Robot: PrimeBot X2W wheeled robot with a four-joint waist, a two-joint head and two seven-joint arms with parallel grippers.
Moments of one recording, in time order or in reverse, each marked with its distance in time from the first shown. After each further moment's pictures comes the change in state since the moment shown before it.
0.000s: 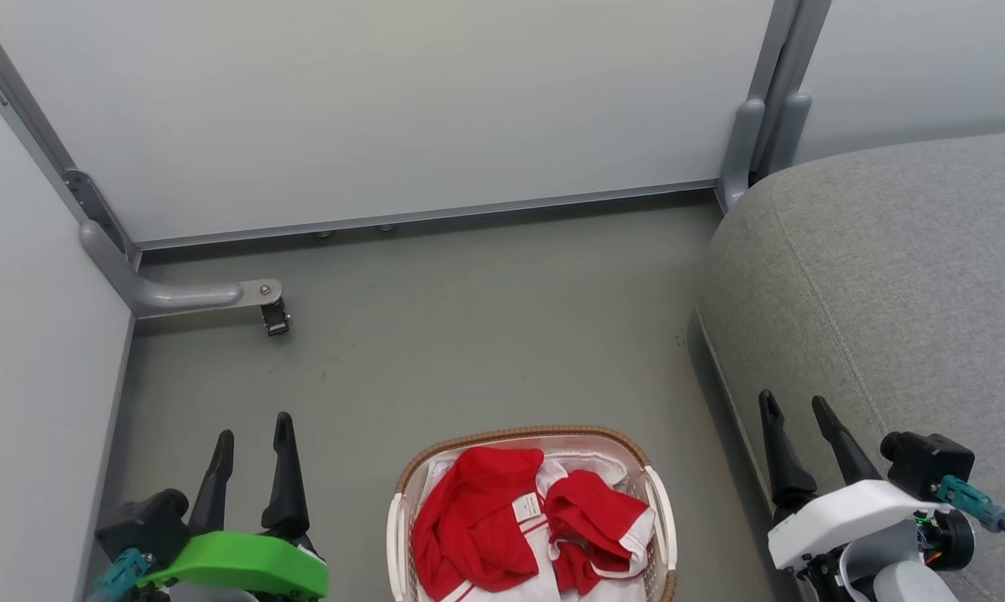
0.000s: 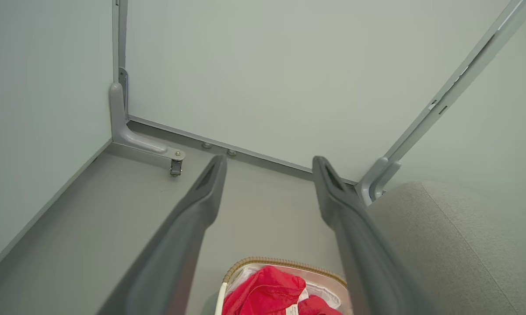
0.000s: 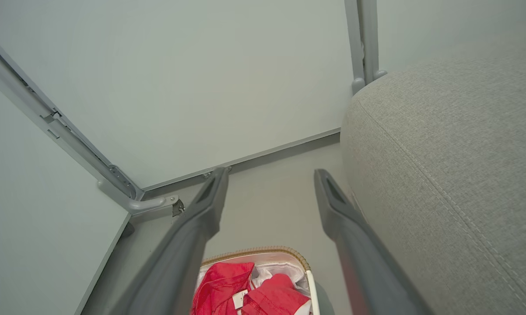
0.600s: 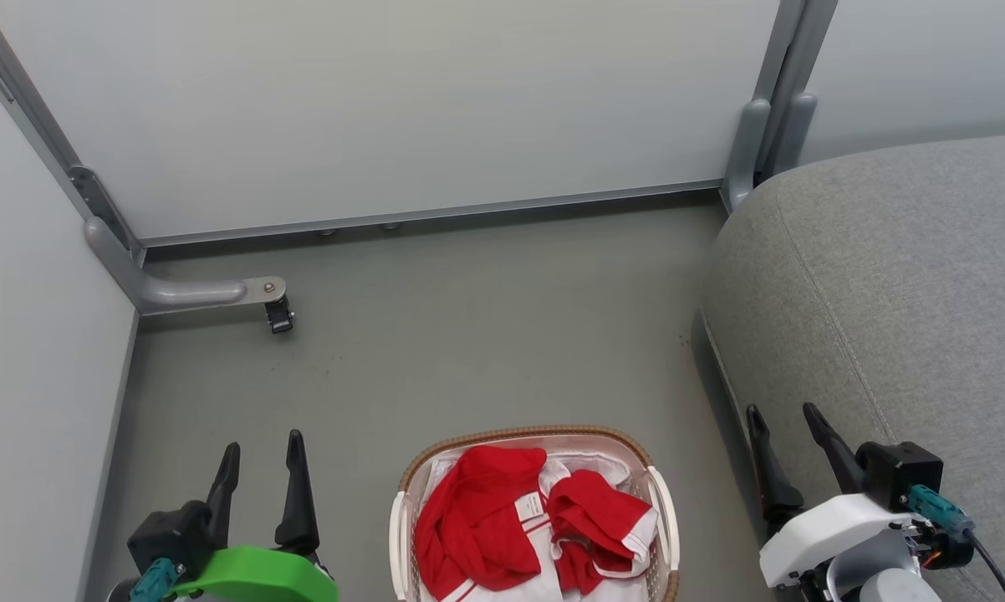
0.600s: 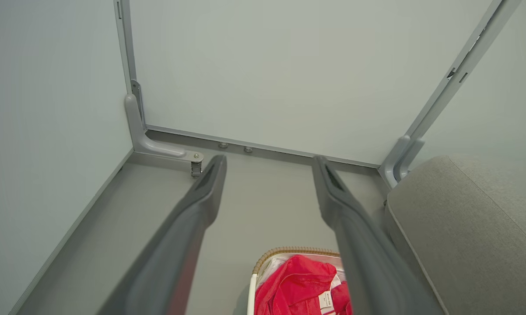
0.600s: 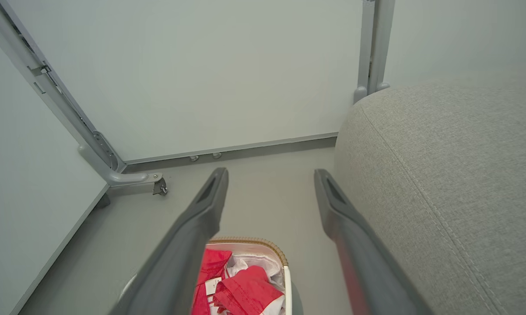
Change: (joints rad) left arm 0.009 0.001 -0.014 0.052 0.141 0.010 -0.040; right arm 0.000 -0.002 0.014 0.043 -0.170 0.000 -0.042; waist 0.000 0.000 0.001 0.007
